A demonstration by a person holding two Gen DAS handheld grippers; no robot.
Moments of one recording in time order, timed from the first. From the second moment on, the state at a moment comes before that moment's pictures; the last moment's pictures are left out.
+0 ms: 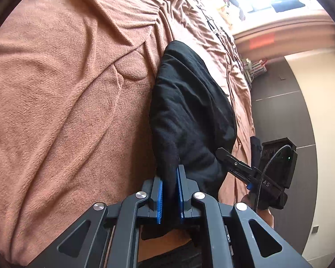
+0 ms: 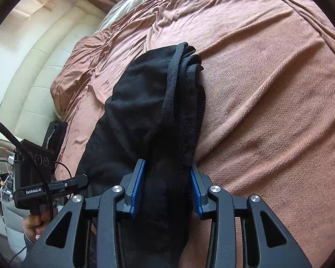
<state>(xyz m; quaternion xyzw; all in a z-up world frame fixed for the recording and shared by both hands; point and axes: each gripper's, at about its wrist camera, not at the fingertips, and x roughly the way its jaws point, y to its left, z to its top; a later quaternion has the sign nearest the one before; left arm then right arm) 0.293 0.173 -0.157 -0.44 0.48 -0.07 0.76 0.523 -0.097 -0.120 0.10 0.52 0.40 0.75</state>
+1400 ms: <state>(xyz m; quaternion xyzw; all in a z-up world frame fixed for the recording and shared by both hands) 0.323 0.192 -0.170 -0.36 0.53 -0.03 0.77 0.576 -0.067 -0.142 0.22 0.54 0.41 0.70</state>
